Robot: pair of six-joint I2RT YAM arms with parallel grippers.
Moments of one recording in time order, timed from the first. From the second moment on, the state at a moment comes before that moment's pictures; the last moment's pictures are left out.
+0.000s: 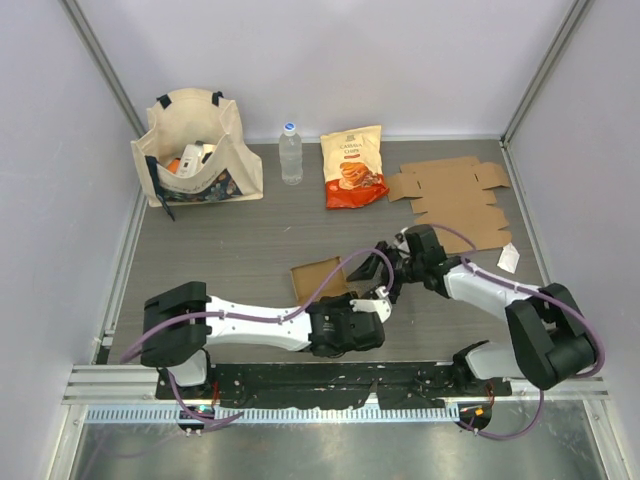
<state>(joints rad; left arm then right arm) -1.43 1.67 1.05 -0.56 -0.80 -0.03 0.45 1.35 0.55 -0.05 -0.65 1.19</state>
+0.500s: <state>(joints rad) -0.86 1.44 1.19 -0.75 -0.41 -0.54 0.27 1.11 0.86 -0.40 -0.09 0.58</state>
